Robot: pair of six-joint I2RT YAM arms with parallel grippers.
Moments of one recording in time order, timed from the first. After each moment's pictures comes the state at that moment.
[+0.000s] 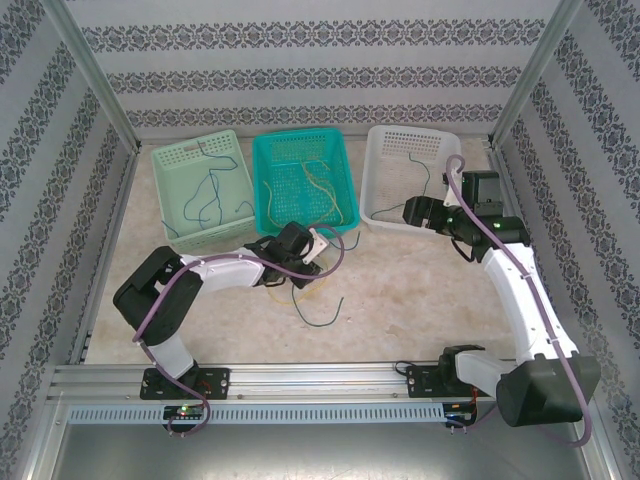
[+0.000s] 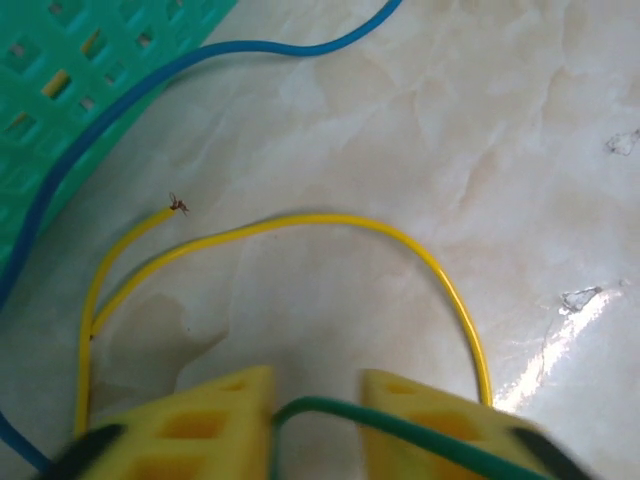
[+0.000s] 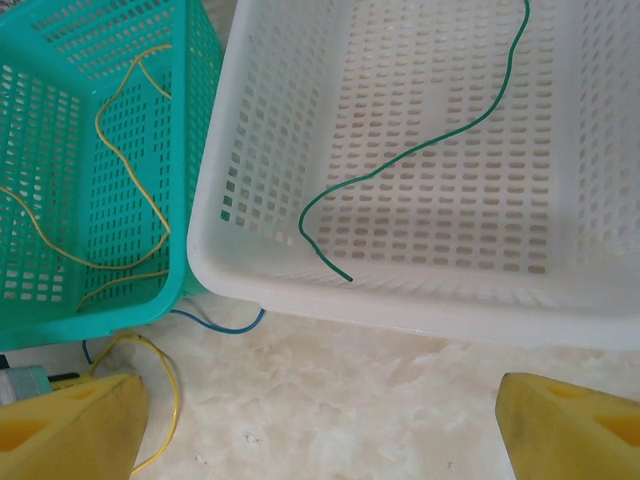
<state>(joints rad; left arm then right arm) -0.71 1.71 0.91 -0.16 0.04 0.03 0.04 1.13 1.06 -0.73 -0.25 0.29</state>
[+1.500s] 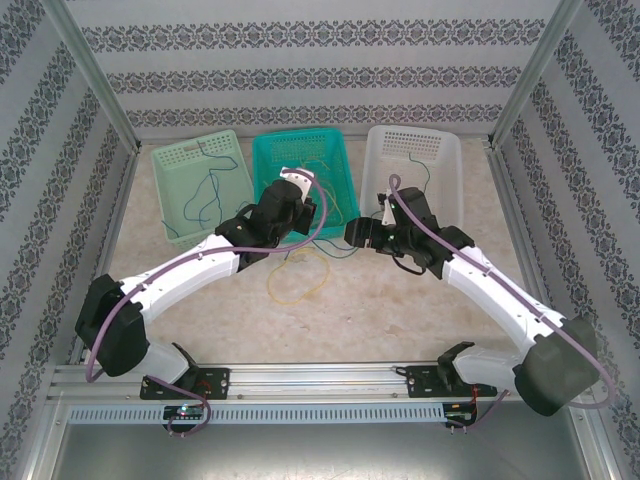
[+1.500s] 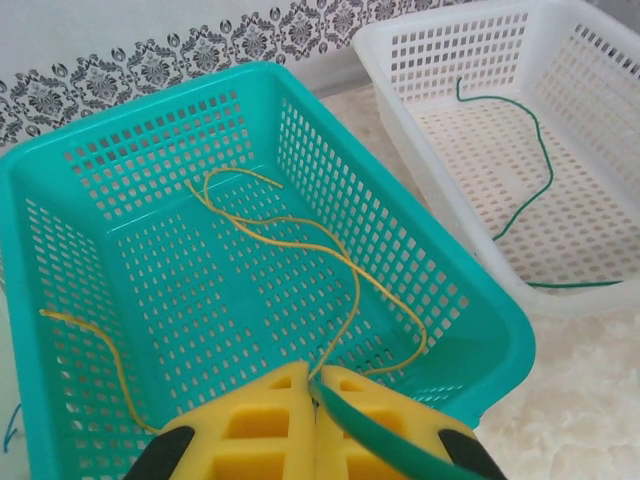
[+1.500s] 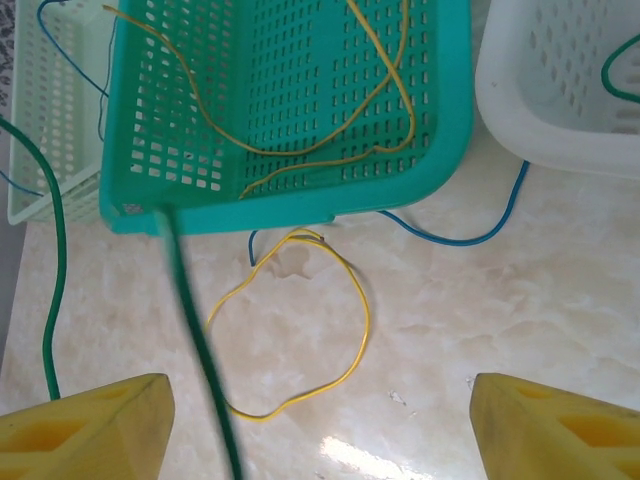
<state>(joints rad) -0.71 1.47 1.15 -0.19 -0.31 -0.16 0.49 1.22 0.95 -0.50 -0.22 0.65</state>
